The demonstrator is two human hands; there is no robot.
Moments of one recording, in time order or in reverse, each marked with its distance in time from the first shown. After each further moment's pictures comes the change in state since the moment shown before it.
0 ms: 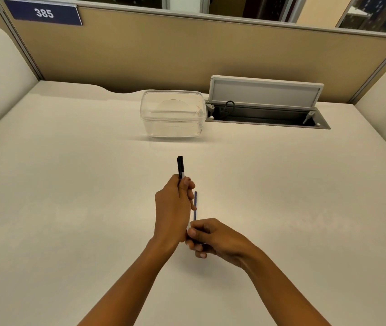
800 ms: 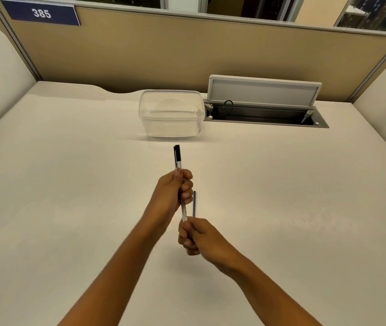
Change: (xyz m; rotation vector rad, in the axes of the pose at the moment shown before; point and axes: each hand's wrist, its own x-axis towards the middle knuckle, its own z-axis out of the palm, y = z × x) left_hand 0.021 0.006 -0.014 -0.397 -0.354 -0.172; right_hand 0.001 -0.007 0.029 -0.090 0.195 -0.046
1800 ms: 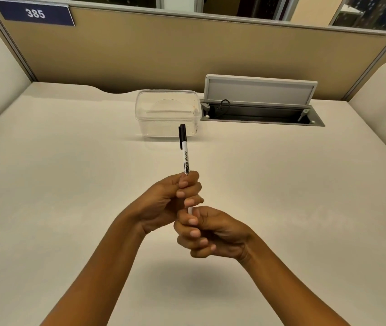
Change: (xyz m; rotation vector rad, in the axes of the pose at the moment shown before) left_hand -0.014 0.029 -0.008 -0.206 -0.552 -0.240; right_hand -0.007 -0.030 -0.027 0.653 -0.623 -0.031
